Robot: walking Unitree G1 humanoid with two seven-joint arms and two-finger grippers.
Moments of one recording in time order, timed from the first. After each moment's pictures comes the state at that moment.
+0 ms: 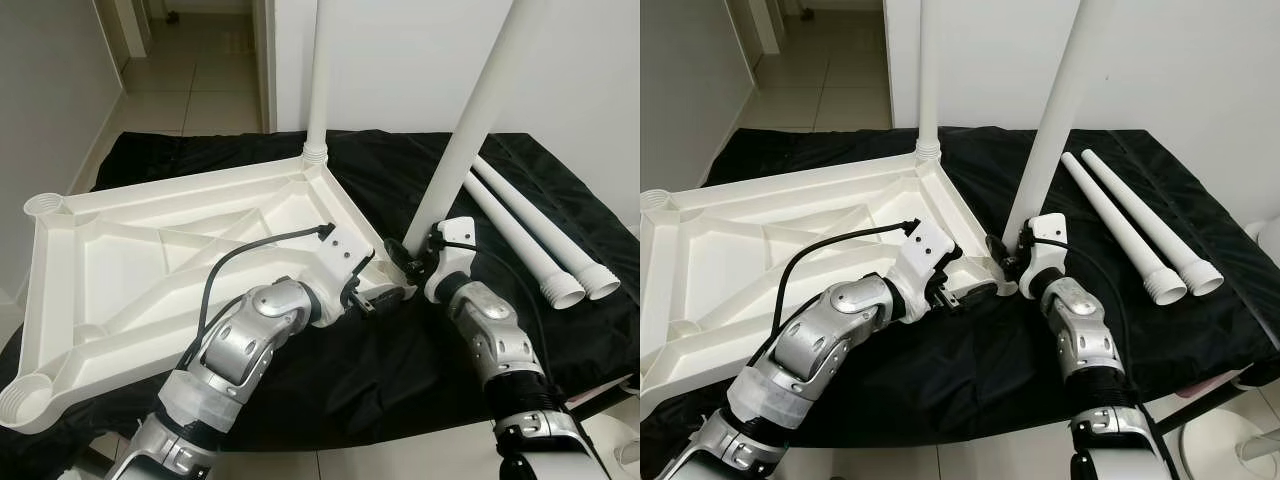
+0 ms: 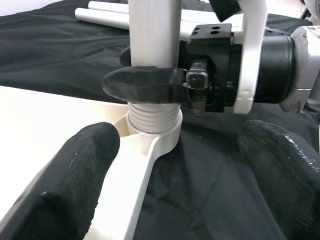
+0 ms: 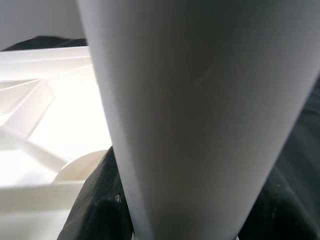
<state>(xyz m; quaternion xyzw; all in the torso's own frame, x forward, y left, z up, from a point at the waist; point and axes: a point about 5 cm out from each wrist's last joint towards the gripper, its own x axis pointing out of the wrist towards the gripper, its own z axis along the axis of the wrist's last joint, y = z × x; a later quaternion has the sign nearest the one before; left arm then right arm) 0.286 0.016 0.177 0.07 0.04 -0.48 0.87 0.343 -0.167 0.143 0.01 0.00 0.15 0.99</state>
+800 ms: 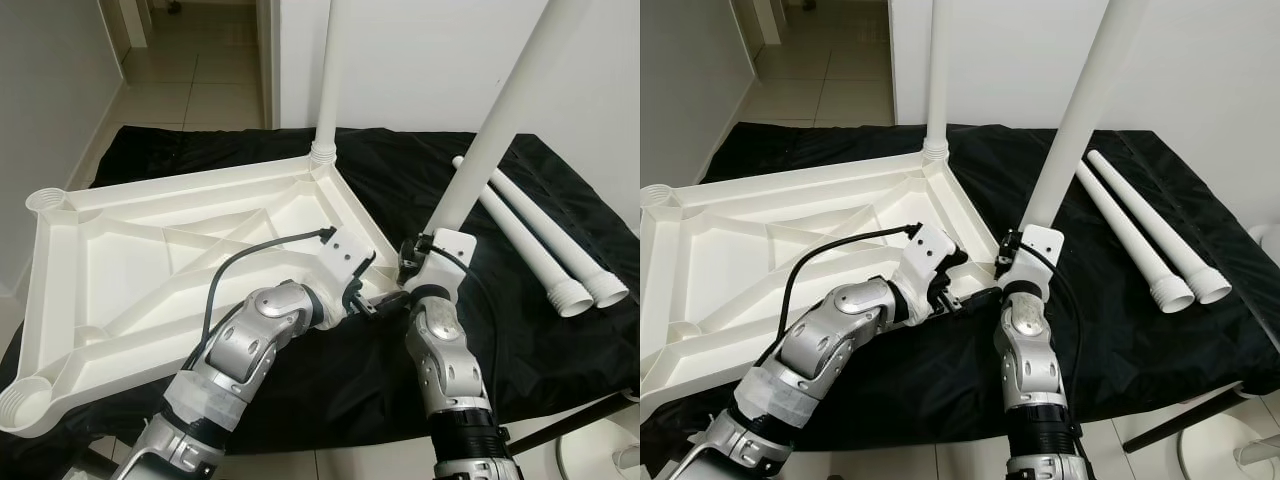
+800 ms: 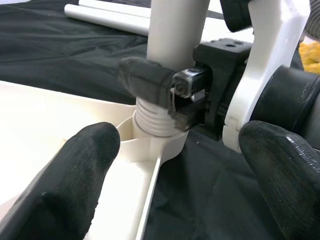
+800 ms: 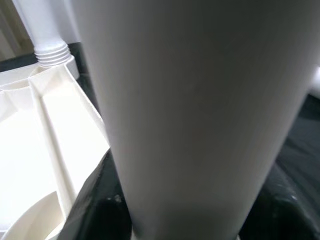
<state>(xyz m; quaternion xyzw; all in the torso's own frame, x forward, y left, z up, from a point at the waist) 0.291 0.013 0.171 0.06 0.04 -0.49 0.87 0.311 -0.137 0.143 0.09 -0.02 -0.11 0.99</state>
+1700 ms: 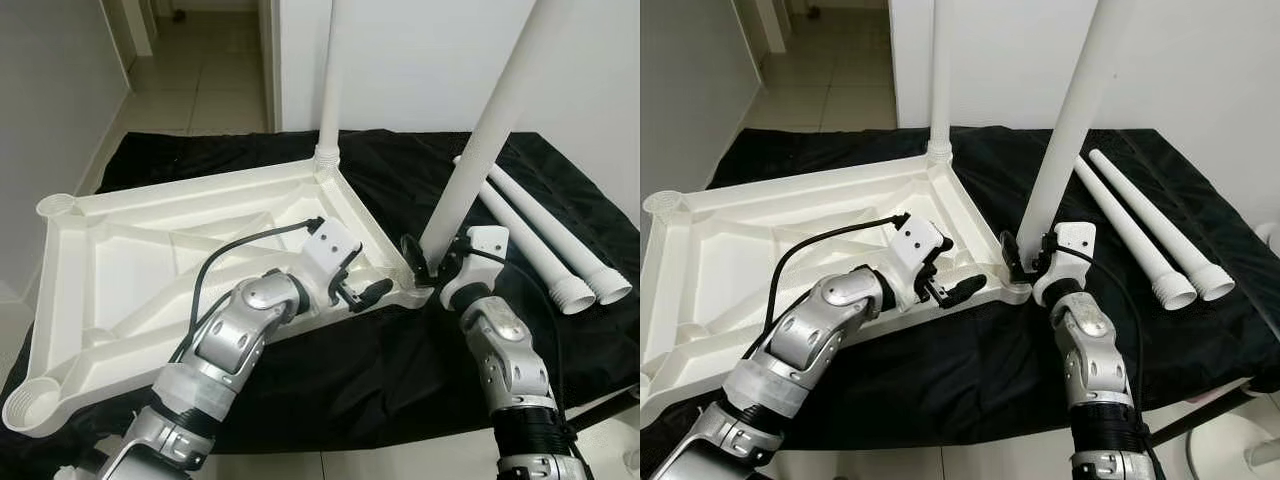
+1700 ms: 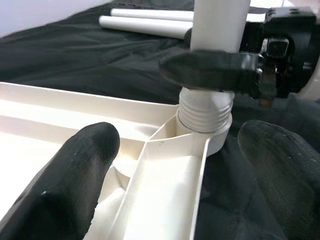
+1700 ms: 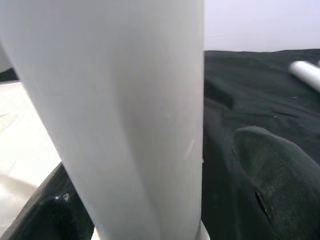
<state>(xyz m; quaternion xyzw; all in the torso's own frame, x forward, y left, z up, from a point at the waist) 0.300 0.035 0.174 0.09 0.01 -0.46 0.88 0.320 -0.190 0.149 0.01 -0.04 0.12 0.99</state>
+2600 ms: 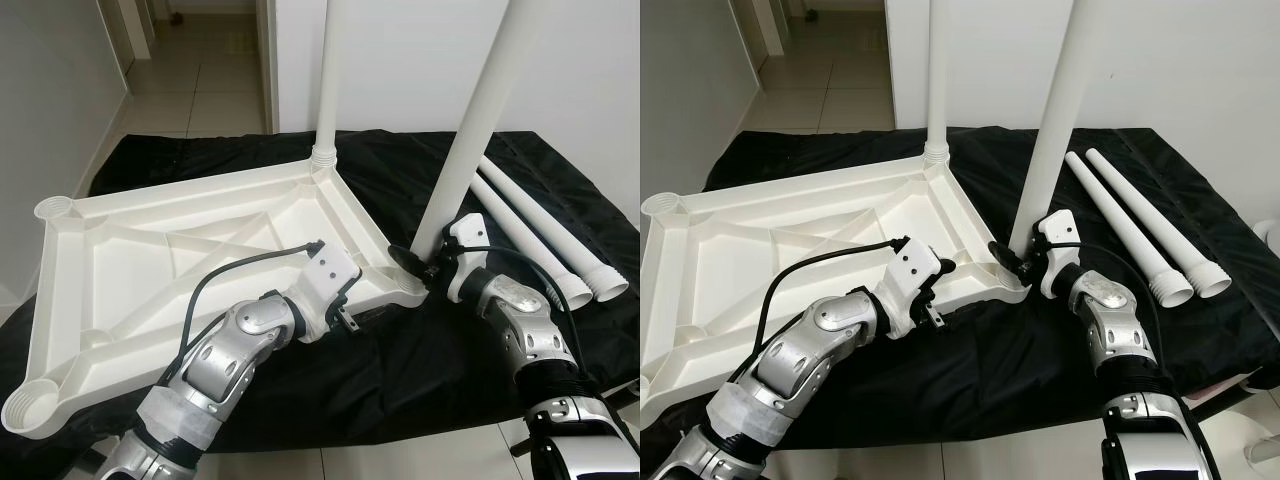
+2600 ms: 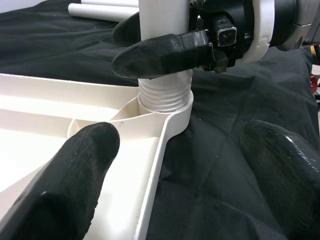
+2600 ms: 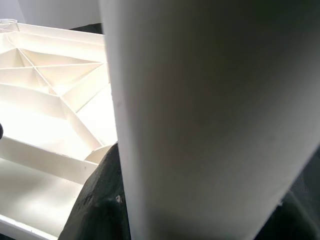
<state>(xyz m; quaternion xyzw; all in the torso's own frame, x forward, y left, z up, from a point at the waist) 0.277 0.028 0.162 0.08 0.03 -0.50 0.86 0.342 -0.193 0.149 -0.09 -0.01 0.33 0.94</state>
